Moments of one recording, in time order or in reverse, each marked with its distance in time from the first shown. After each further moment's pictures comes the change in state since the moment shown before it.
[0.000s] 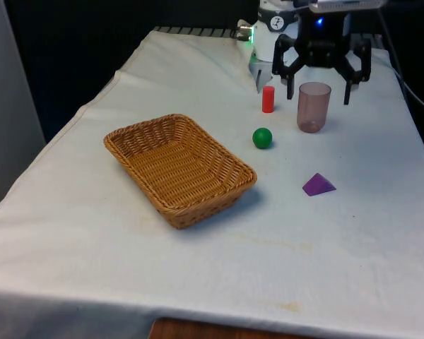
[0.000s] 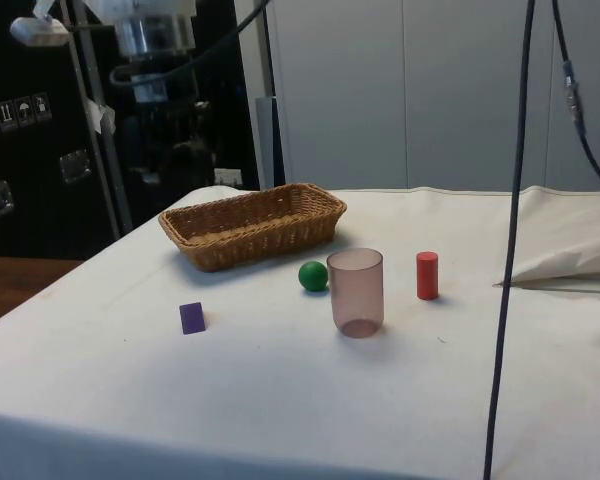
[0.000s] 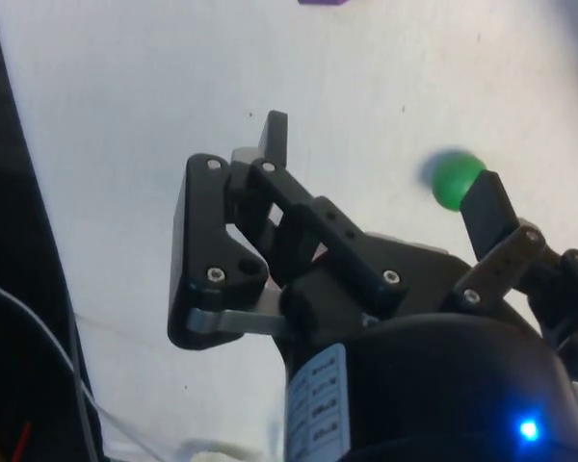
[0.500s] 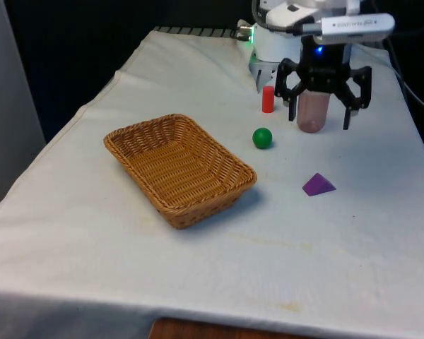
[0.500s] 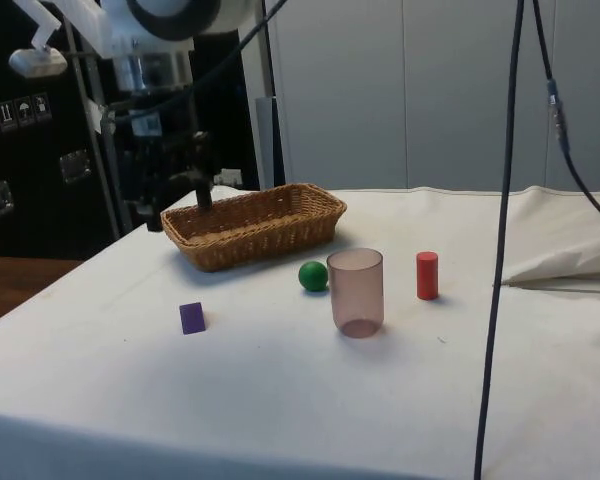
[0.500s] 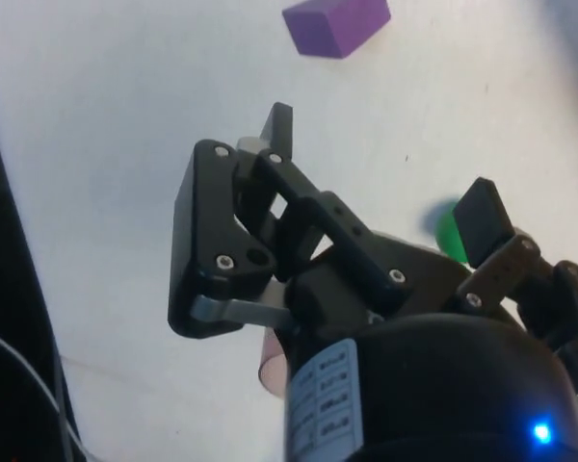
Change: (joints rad) arm 0.003 0.072 0.009 0.000 0.000 0.095 0.084
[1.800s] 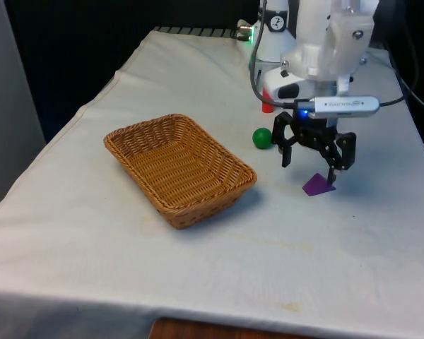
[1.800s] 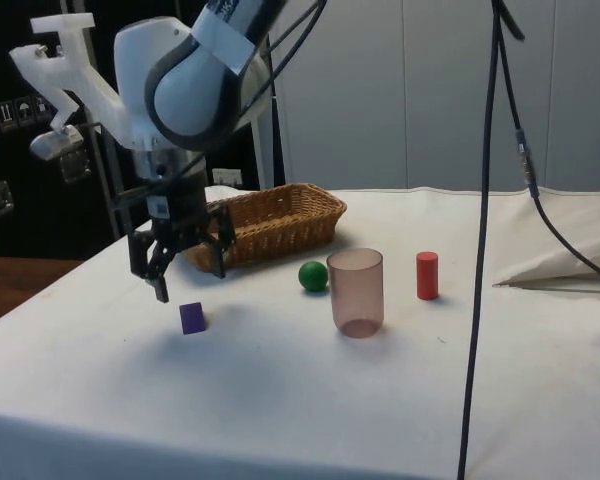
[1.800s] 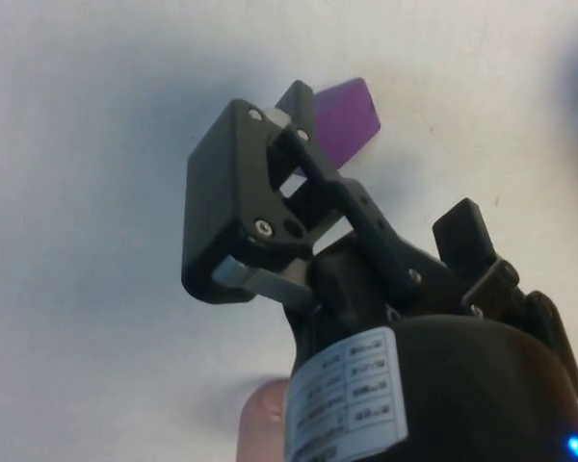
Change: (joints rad) arm 0.010 0.179 0.000 -0.018 -0.016 0.230 0.254
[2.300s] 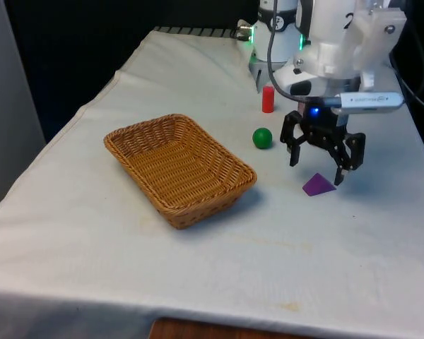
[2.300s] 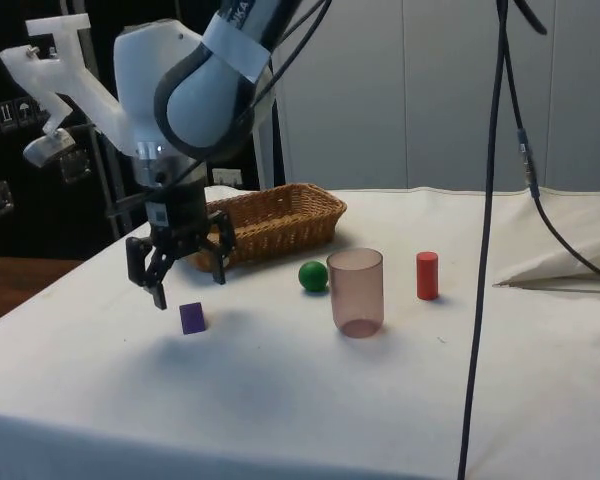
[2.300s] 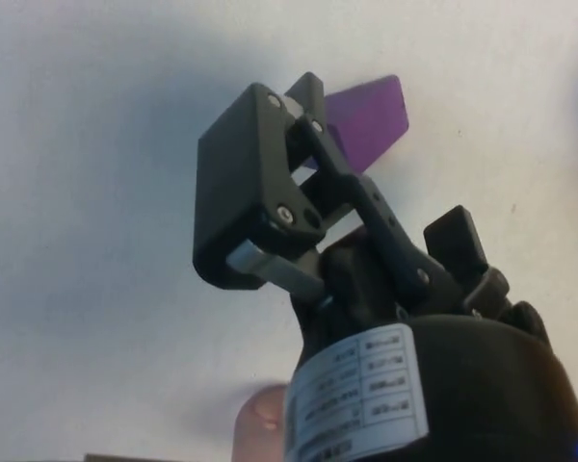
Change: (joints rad) arm 0.030 -0.012 0.001 -0.038 -0.054 0.052 0.100
